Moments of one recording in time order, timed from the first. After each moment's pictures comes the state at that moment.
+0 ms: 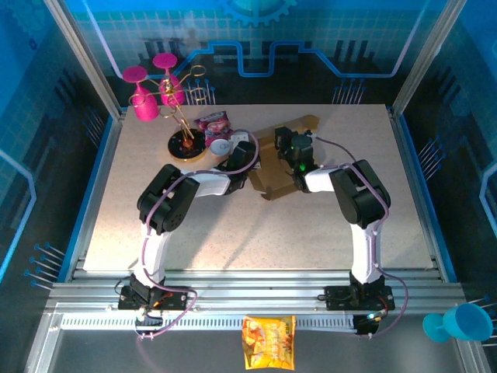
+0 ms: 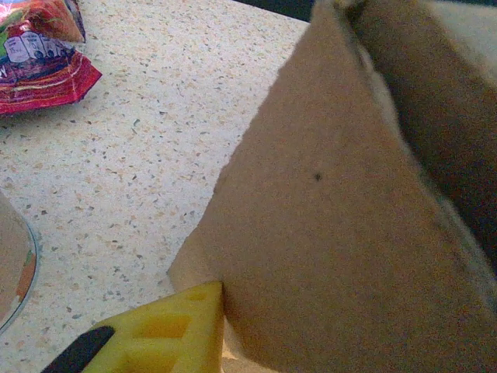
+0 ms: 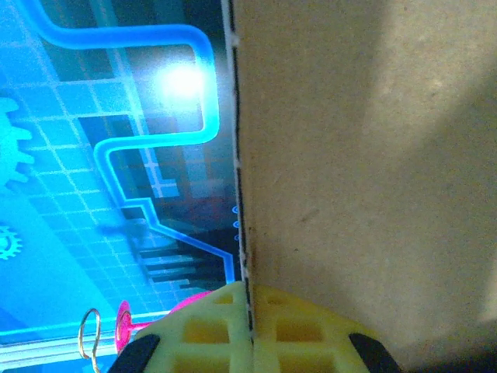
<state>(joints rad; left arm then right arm) -0.55 2.12 1.27 0.34 -0.32 -0.56 0.40 2.10 1.12 0.89 0.08 1.61</state>
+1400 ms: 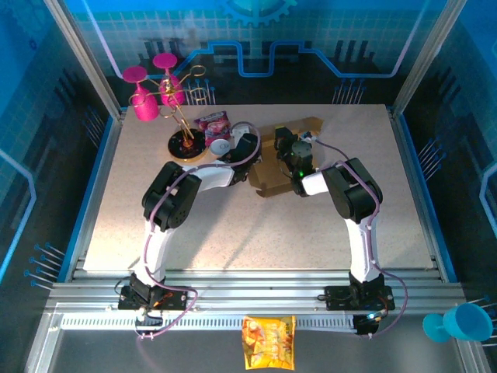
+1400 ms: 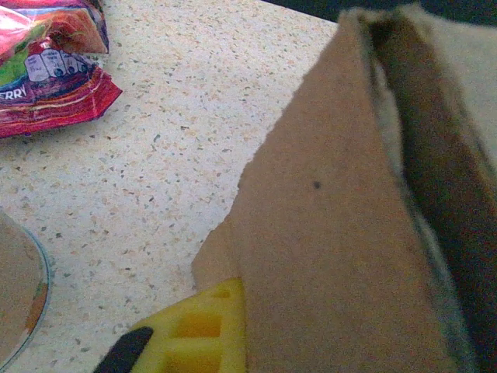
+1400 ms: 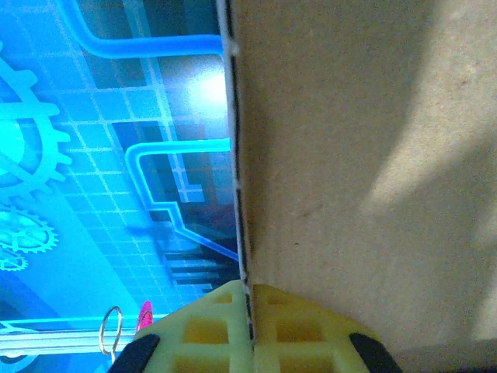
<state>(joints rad) -0.54 2.18 1.44 0.14 -0.38 -0.61 0.40 2.18 1.12 1.07 0.10 1.61</state>
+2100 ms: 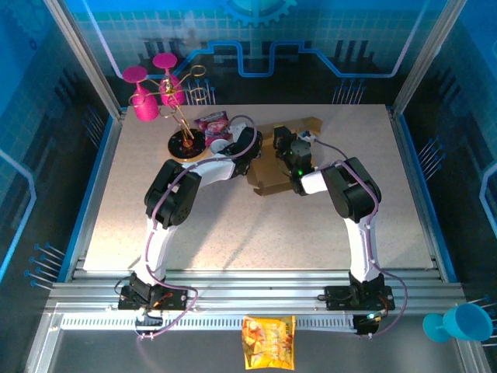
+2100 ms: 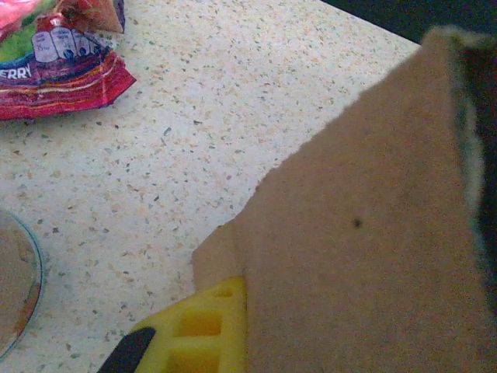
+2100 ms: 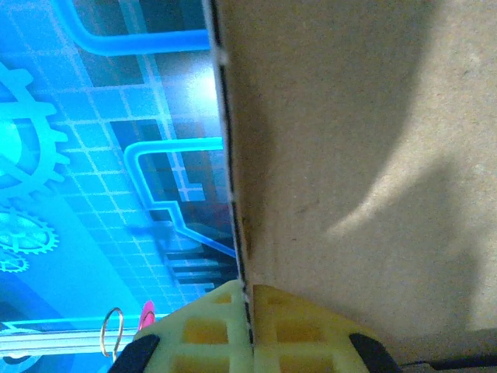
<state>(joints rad) -0.52 2.22 1.55 -0.01 -0.35 -0.72 0.41 2.19 1.14 1.06 0.10 1.62</state>
